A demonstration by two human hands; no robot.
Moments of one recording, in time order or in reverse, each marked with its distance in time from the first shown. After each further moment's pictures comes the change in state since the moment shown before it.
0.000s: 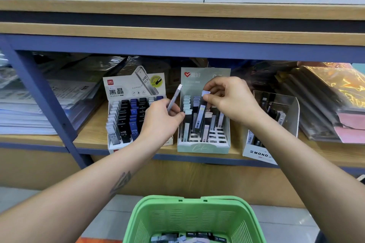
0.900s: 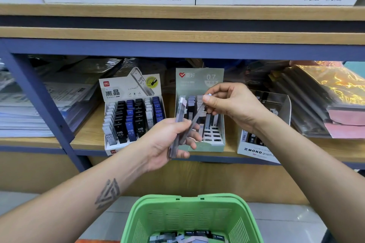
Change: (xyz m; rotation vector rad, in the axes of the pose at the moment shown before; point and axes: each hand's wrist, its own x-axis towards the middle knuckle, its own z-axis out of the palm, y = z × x) left_hand -0.036 0.010 0.000 -0.682 -0.567 -0.363; right_hand -0.021 0.007 -0.016 0.690 -0.162 0.237
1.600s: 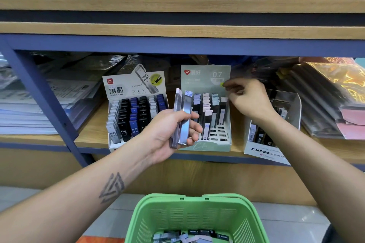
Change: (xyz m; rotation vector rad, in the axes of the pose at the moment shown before) left_hand 0.009 0.010 -0.005 -0.149 0.063 0.042; right_hand 0.029 0.031 -0.025 -0.716 0.335 -0.149
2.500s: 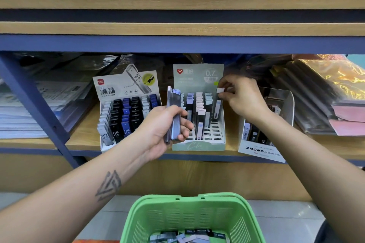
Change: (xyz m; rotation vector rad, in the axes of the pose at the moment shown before) left_hand 0.016 0.000 0.006 0.055 0.109 0.013; right_hand 0.002 0.000 -0.007 -0.117 -0.027 -0.110
